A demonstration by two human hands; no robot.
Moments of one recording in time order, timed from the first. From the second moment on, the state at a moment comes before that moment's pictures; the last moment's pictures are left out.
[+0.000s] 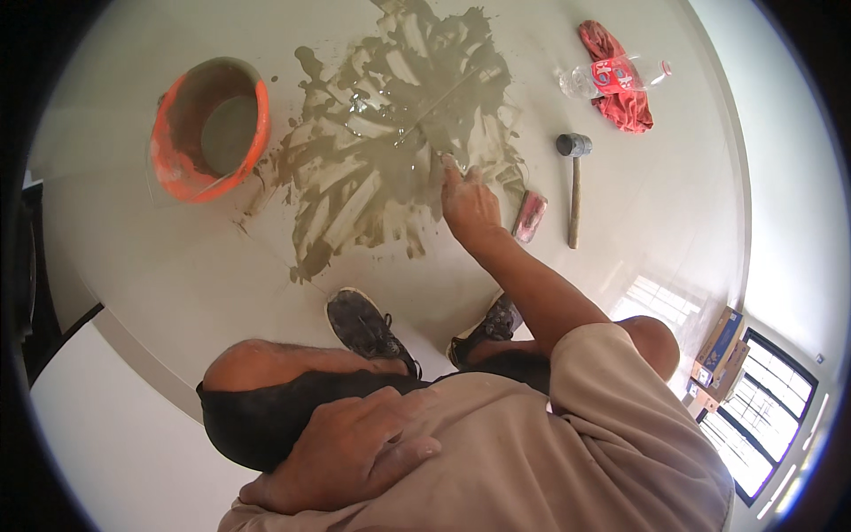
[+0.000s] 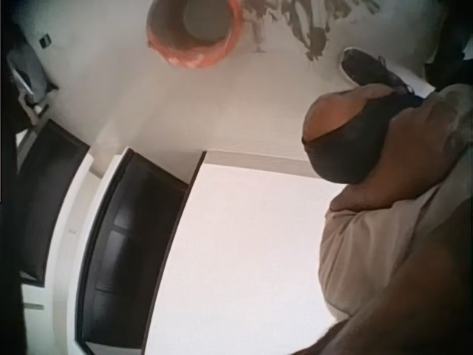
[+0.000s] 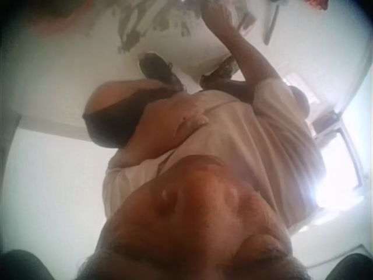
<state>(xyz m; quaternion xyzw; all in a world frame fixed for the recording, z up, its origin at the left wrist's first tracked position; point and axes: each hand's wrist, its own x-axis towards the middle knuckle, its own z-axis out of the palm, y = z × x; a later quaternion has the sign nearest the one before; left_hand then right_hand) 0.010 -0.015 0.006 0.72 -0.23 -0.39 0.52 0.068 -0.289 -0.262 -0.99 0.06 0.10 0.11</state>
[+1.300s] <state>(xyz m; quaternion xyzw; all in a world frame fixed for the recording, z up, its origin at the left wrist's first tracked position) 0.008 -0.017 0.009 0.68 -0.10 -0.53 0.50 0.221 -0.381 -0.272 -0.98 0.17 0.03 0.11</state>
